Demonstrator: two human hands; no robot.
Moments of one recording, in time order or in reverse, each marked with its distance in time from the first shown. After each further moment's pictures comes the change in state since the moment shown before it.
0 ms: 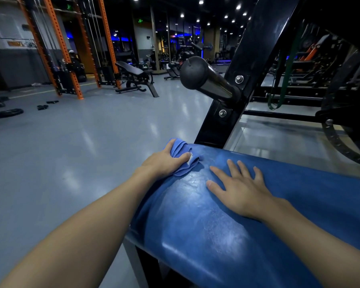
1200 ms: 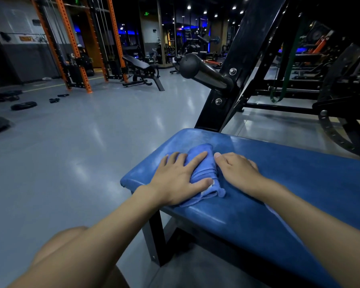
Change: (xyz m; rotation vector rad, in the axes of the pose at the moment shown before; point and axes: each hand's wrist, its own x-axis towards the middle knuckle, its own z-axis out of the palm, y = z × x) left_hand -0.166 0.026 0.035 0.429 0.117 0.389; right_hand -0.065 0.001 -0.008 0.477 0.226 -0.020
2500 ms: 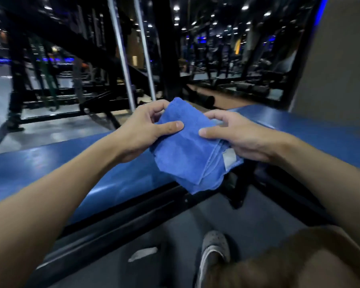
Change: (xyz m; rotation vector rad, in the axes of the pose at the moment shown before) left_hand -0.074 0.428 -0.085 -1.416 -0.628 0.894; right_hand -0.441 0.124 -0.268 0.653 0.568 0.397
